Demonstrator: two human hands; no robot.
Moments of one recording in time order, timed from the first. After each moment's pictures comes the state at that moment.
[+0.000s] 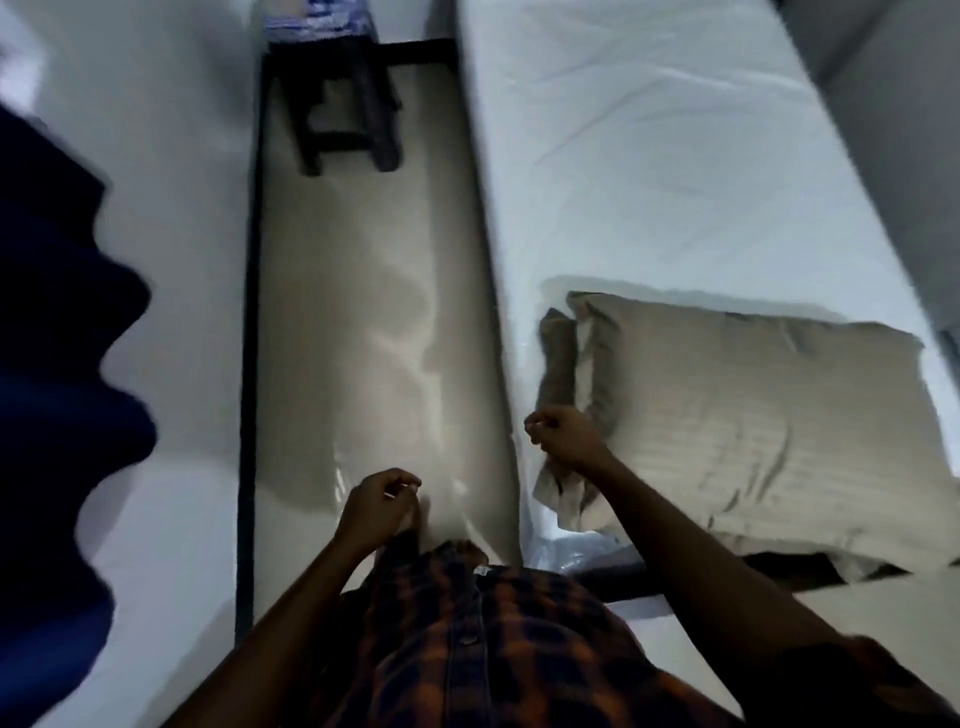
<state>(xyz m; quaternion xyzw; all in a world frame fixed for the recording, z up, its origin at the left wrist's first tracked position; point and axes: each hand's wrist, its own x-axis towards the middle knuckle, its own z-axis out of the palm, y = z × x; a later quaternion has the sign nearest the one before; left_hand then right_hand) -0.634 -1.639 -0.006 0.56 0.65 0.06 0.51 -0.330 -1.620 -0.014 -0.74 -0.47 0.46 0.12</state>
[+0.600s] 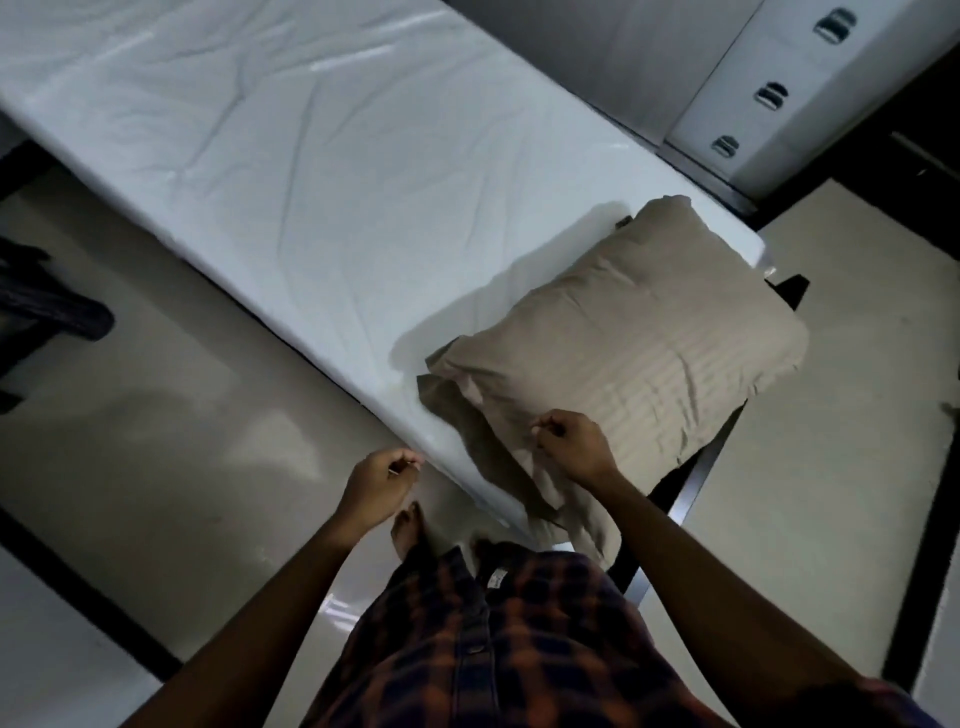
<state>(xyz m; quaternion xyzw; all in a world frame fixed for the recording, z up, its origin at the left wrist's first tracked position) -0.458 -1.359 -0.022 0.76 0.35 -0.15 0.53 -0.270 -1.587 0.003 -0.89 -0.12 0.33 0.27</state>
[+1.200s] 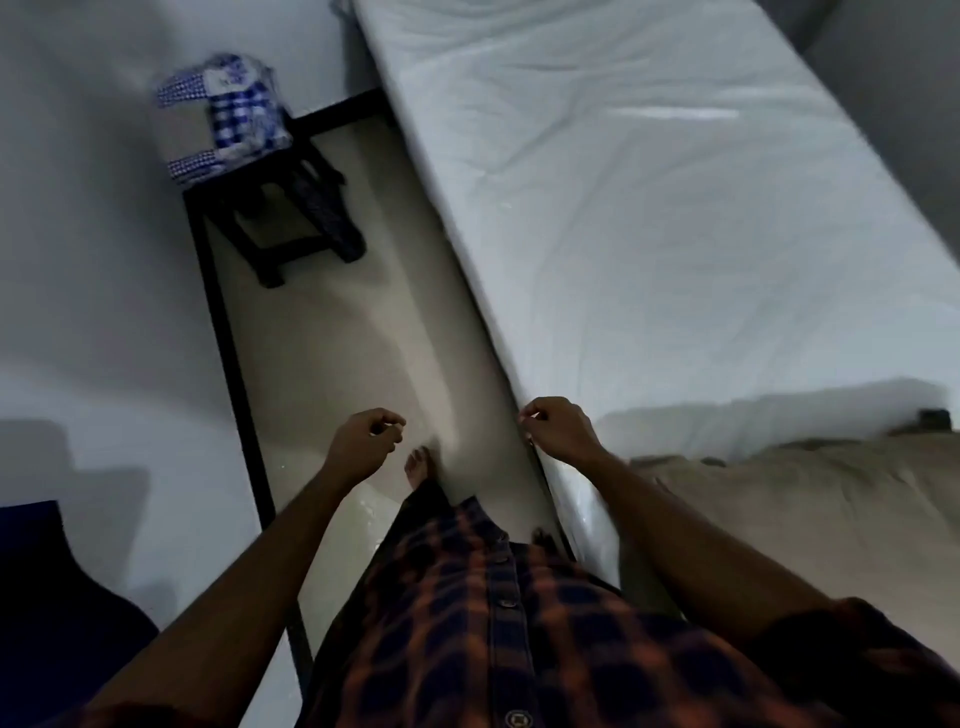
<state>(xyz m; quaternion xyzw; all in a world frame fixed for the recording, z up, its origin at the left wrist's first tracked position) -0.573 -1.125 -0.006 0.63 0.61 -0.01 0.48 -0.300 -1.243 -0.033 -0.79 -0.35 0.47 0.17</state>
